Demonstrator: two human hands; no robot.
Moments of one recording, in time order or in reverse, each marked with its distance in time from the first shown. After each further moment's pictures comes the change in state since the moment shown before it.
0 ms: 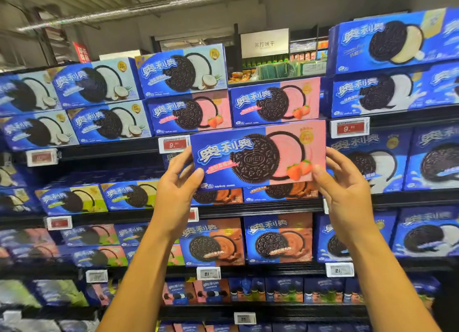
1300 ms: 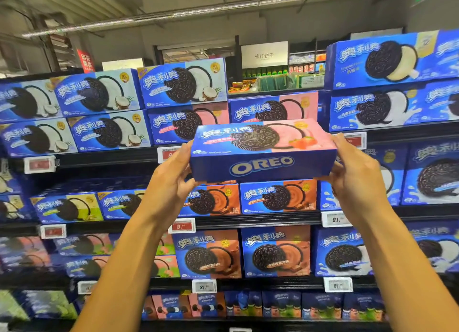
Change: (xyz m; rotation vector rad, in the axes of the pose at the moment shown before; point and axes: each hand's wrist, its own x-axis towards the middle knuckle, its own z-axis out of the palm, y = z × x) left_hand 0.024 0.049 0.011 -0.062 -0.135 -0.119; right_hand 0.045 -0.045 0.009 -0.068 0.008 0.086
